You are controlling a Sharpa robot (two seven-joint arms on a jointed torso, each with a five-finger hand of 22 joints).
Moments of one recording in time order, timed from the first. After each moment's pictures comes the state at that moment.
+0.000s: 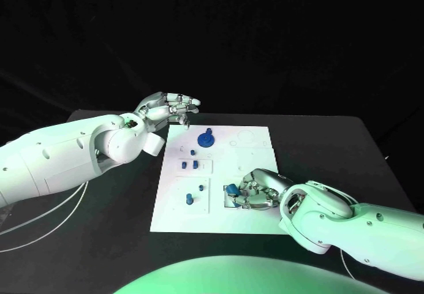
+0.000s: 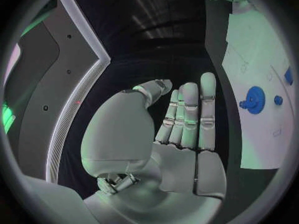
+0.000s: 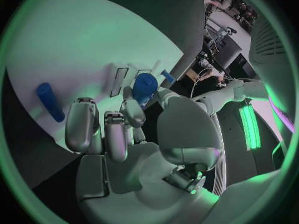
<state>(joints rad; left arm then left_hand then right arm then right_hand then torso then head) 1.16 -0.87 0.00 1.42 -0.14 -0.07 0.29 1.33 -0.19 0.55 0.02 0.38 0.84 0.19 0.29 0.33 0.86 0.12 0.63 0.24 1.08 0.04 1.15 0.53 0.17 1.03 0.13 0.93 0.61 1.00 -0.83 -0.14 1.82 -1.35 -0.41 -0.44 1.03 -0.10 0.29 0.29 0.32 0.91 0.09 0.47 0.69 1.34 0.00 1.17 1.19 1.46 -0.05 1.54 1.31 0.09 1.42 0.05 1.25 1.31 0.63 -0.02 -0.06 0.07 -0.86</state>
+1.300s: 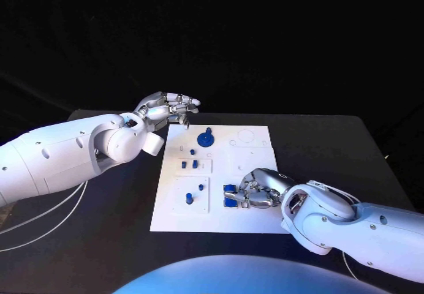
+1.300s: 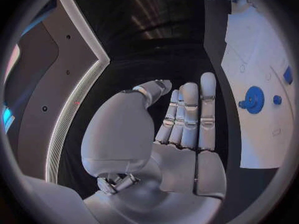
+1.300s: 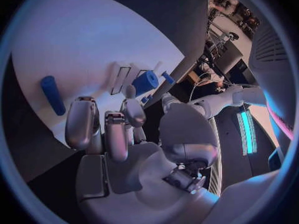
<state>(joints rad) 1.16 -0.88 0.00 1.42 -0.14 -0.06 0.28 1.33 -0.19 0.55 0.03 0.38 0.84 0.20 0.29 0.33 0.86 0.13 0.63 0.23 1.08 0.04 1.15 0.53 0.17 1.03 0.13 0.93 0.61 1.00 -0.84 -0.14 1.84 -1.42 -0.40 -0.45 0.85 -0.06 0.04 0.29 0.13 0.93 0.07 0.48 0.72 1.35 0.00 1.15 1.22 1.46 -0.06 1.54 1.31 0.09 1.42 0.05 1.23 1.31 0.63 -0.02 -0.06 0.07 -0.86</state>
